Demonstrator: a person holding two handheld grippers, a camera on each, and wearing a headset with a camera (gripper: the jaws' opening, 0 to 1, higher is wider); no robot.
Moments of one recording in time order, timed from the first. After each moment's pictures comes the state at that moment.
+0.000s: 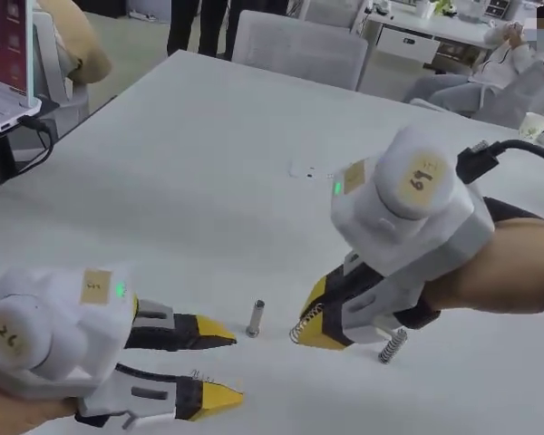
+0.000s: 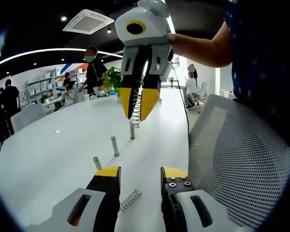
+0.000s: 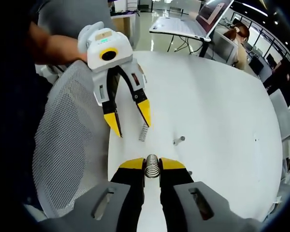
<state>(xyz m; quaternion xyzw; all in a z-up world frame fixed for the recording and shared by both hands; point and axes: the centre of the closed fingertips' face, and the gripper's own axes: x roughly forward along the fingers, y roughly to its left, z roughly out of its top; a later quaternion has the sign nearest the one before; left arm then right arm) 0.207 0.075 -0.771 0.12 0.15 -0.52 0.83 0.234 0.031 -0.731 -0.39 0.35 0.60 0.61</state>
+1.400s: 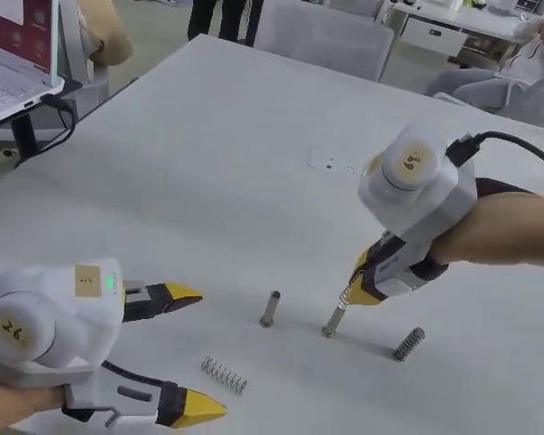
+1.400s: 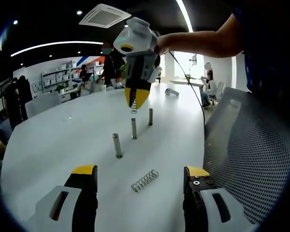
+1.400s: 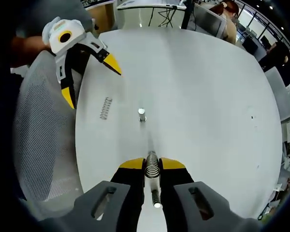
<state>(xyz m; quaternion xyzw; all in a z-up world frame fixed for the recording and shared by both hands) 0.221 0.110 -0.797 0.11 0.17 -0.45 0.87 0.310 0.003 -0.779 -0.42 0.41 0.54 0.60</state>
